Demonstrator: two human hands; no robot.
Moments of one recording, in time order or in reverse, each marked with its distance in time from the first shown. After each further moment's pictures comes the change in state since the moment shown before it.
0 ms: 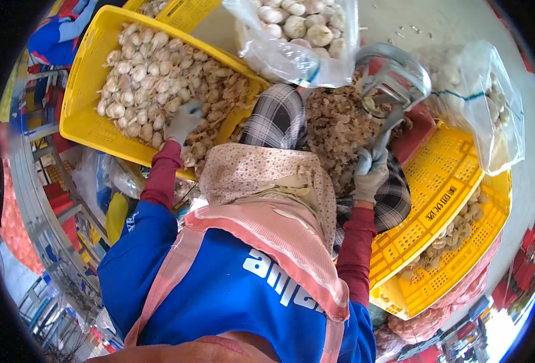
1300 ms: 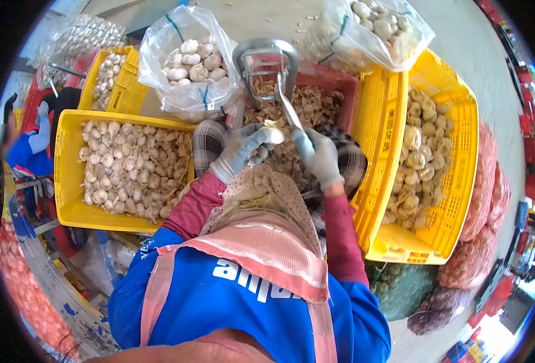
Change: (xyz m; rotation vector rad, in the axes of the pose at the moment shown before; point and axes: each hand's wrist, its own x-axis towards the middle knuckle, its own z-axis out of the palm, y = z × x) left_hand -0.122 0.278 0.092 -0.935 -0.941 0.339; right_hand -0.001 -0.084 -0.044 -0.076 -0.172 0.204
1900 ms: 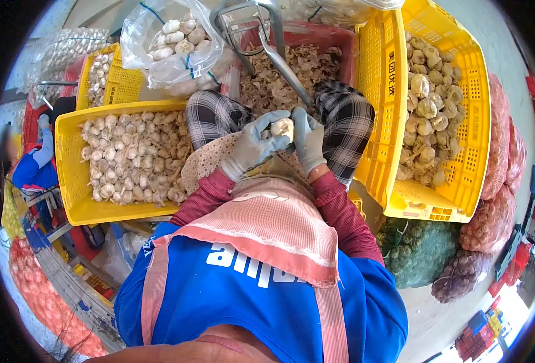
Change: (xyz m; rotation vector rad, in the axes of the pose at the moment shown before) left_hand -0.038 -0.060 0.029 0.275 -0.127 0.286; right_hand -0.059 0.021 0.069 0.790 0.304 0.485
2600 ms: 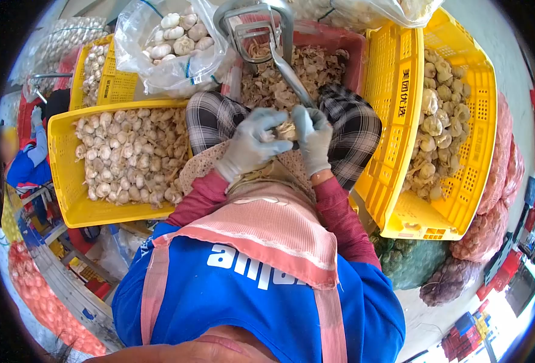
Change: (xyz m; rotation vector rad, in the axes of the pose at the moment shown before) left_hand 0.017 0.012 -0.020 0.474 0.124 0.193; right_hand 0.023 -0.009 0.011 -0.020 0.082 -0.184
